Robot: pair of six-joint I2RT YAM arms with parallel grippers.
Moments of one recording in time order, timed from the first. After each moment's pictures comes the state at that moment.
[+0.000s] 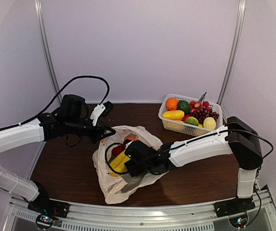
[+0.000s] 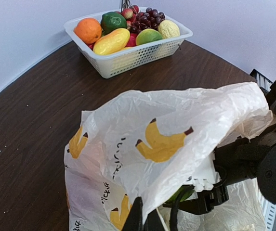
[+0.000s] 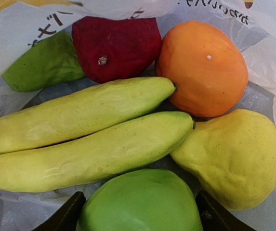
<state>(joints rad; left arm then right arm) -0.70 1.28 0.95 -0.26 0.38 0.07 1.18 1.99 1.28 -0.20 0.38 0.43</state>
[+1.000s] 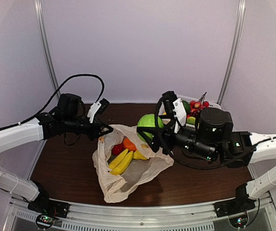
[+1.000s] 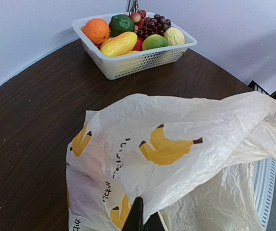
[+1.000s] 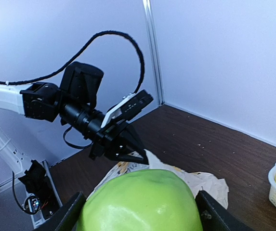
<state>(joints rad) -0.63 1.27 0.94 -0.23 0.44 0.03 1.32 1.21 0.99 0.14 0.38 0.22</state>
